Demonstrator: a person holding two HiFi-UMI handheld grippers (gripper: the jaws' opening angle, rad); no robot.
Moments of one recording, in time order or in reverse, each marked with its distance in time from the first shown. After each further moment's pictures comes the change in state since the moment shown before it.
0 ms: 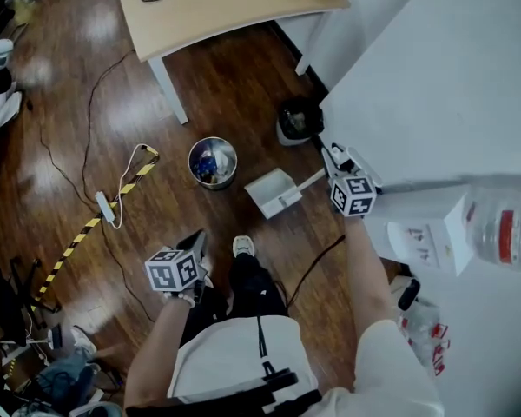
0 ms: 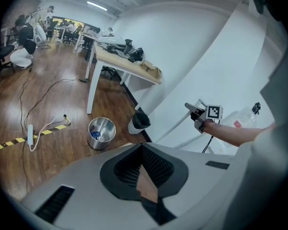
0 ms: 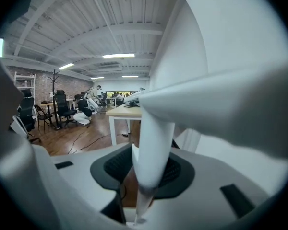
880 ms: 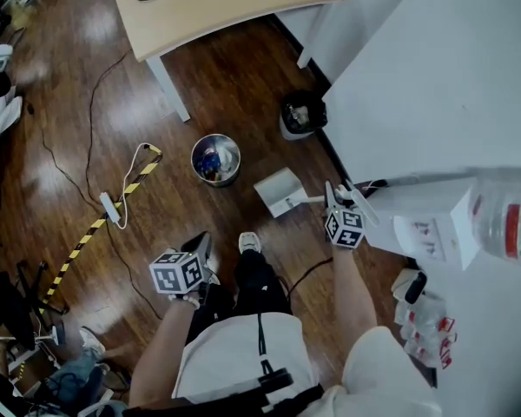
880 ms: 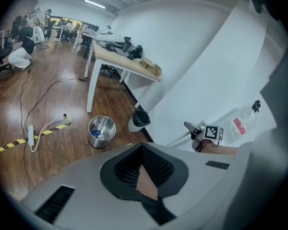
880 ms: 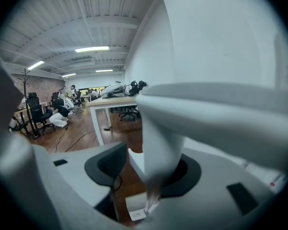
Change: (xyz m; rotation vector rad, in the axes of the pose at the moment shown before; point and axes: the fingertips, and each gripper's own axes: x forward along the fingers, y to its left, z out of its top) left arm 0.000 0.001 -0.004 0.009 0.029 -0.001; right arm -0.060 0.002 -0.120 0.189 0.094 -0.269
